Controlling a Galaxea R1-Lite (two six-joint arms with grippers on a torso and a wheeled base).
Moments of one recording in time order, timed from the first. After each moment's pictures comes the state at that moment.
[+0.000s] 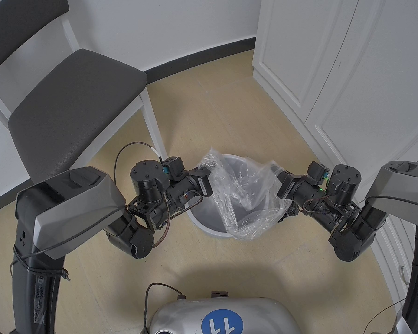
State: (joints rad) left arm -0.51 2.41 -1.13 -1.38 -0.21 -0.34; right arm 0.39 2.22 -0.76 -1.55 0.12 0.40
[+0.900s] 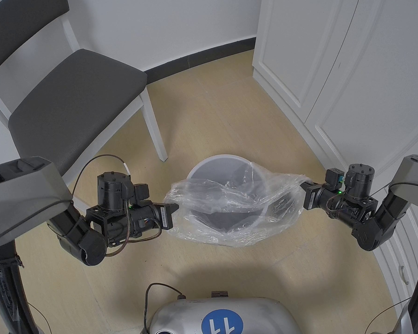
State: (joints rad) left arm -0.39 2.16 -0.76 -1.03 -0.27 -0.30; right arm 0.23 2.14 -0.70 -1.27 0.12 0.07
